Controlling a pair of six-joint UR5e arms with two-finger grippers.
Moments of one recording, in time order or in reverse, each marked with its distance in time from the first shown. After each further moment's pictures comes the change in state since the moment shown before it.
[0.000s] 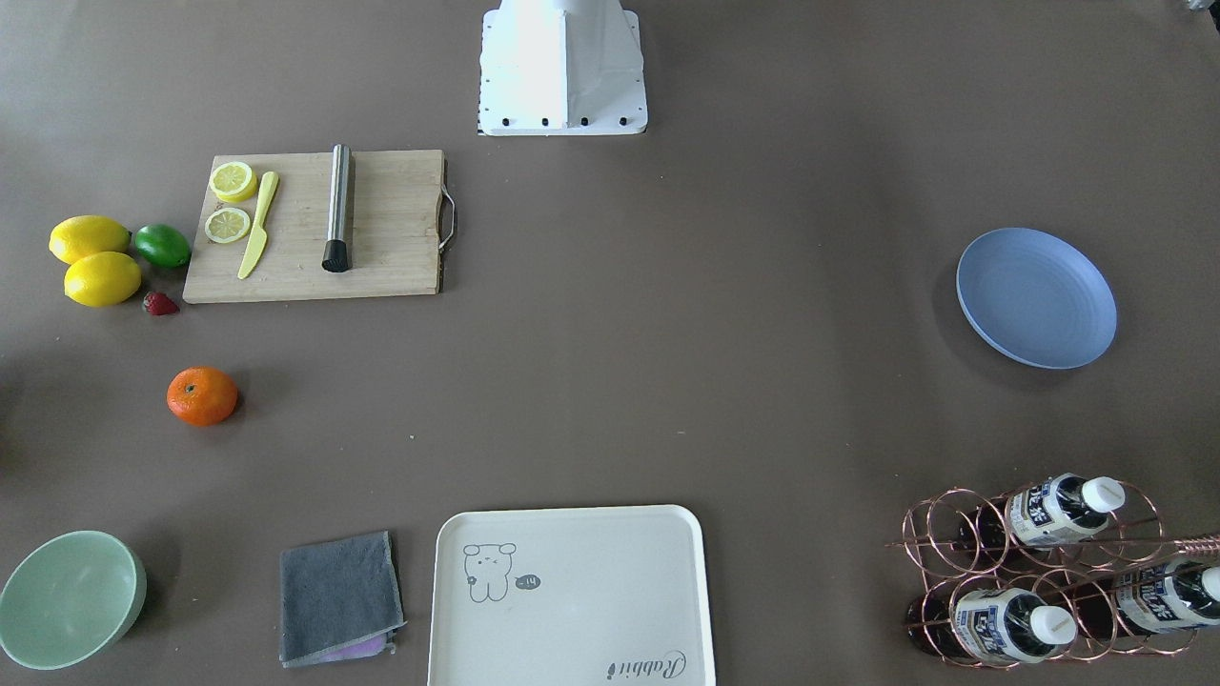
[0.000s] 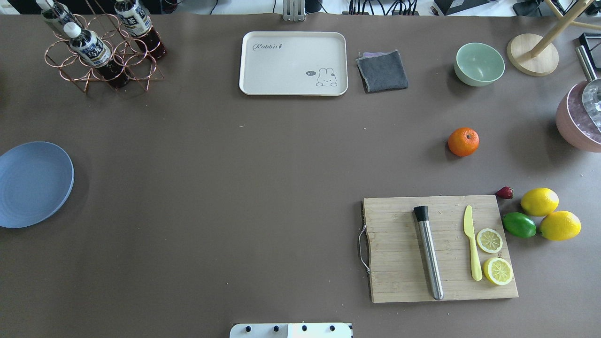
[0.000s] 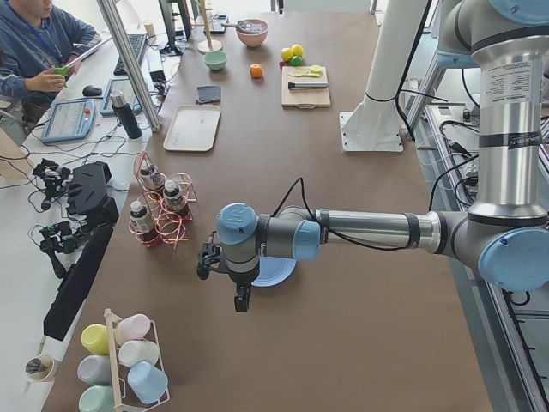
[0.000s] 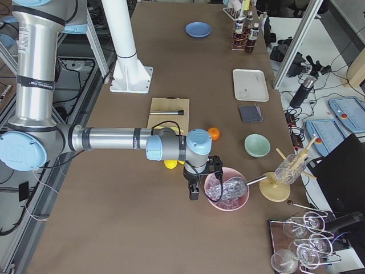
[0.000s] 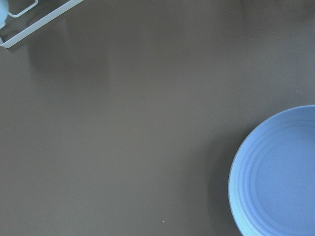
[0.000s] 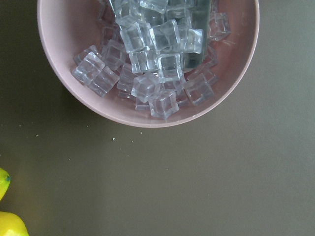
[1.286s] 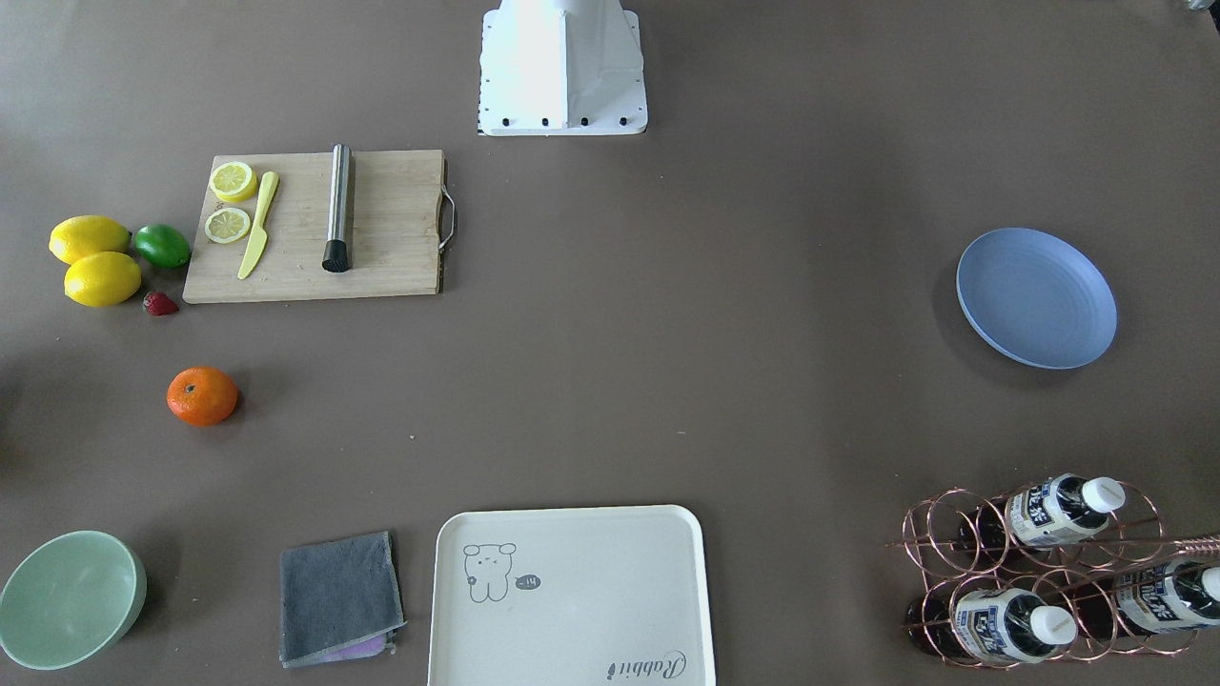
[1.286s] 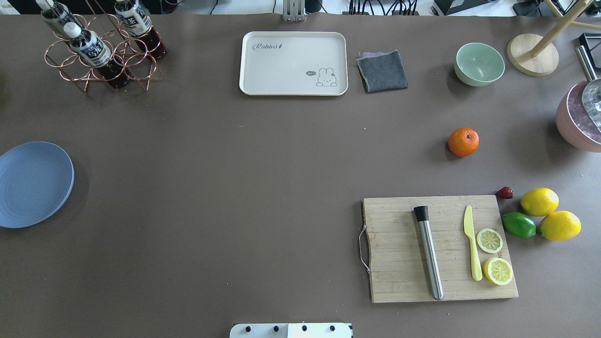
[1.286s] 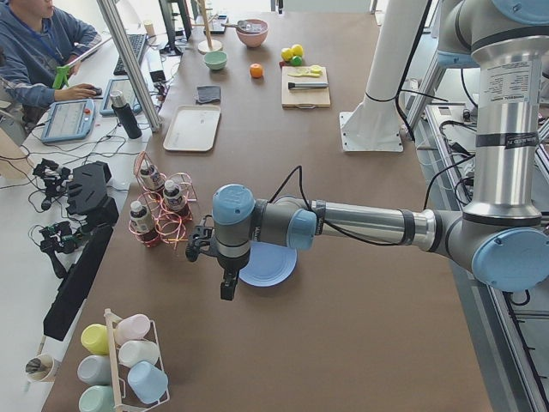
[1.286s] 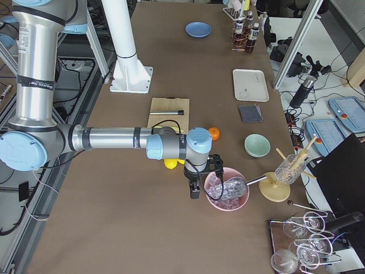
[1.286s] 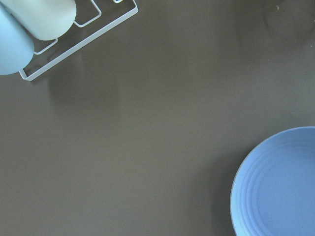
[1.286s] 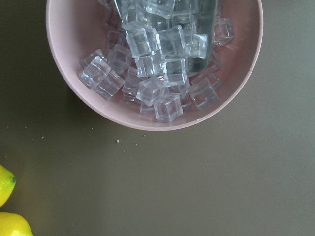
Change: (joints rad) left arm -0.004 -0.042 -0.035 -0.057 0.029 0.001; right arm -0.002 0.002 0.008 0.001 0.004 0.002
